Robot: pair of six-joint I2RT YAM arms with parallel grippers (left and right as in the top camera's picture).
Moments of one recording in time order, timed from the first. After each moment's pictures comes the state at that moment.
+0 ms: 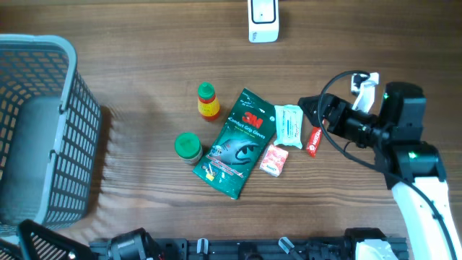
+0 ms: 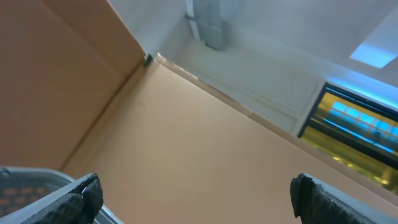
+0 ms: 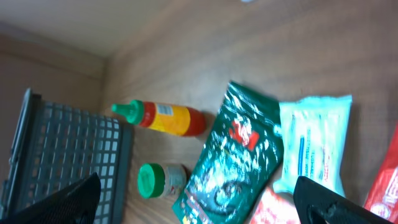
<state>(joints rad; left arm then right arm) 0.32 0.02 1.00 -0.44 -0.18 -0.59 0.02 1.07 0.88 -0.56 -0.63 0.53</state>
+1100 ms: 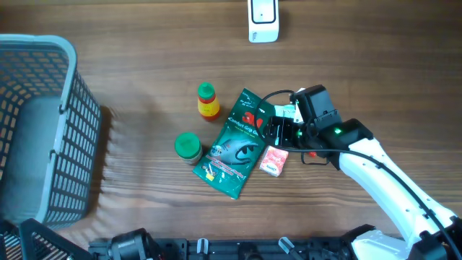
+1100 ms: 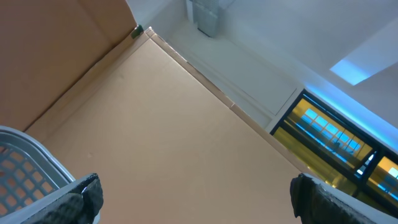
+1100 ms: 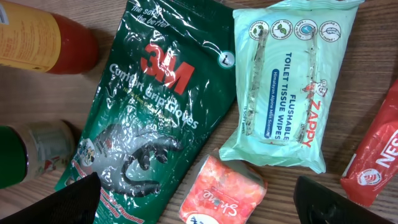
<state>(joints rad) 0.28 0.02 1.00 -0.47 -0.15 -0.77 0.42 1.38 0.88 -0.60 -0.18 0.51</state>
